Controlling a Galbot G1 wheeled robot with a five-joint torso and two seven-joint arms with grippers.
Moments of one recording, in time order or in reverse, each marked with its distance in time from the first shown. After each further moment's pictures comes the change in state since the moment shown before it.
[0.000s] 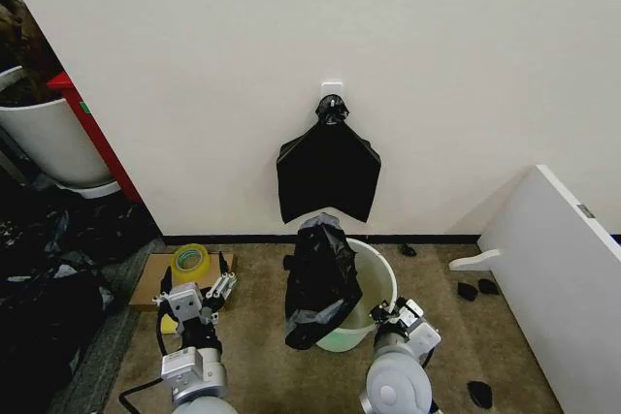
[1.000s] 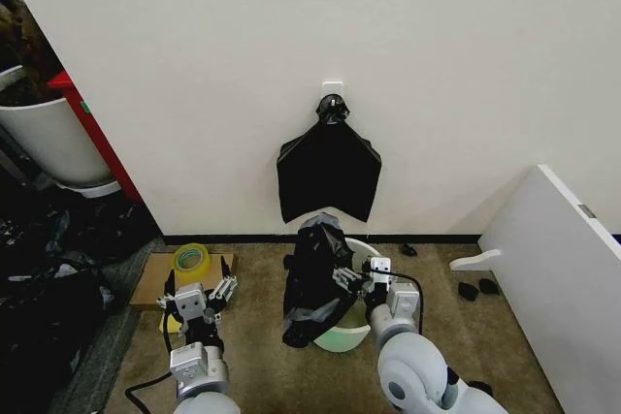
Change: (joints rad) left arm -0.027 0.000 -0.004 0.053 0.002 0.025 -0.002; right arm 0.167 -0.164 -0.082 0.067 -0.209 -0.471 -0.255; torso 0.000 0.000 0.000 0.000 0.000
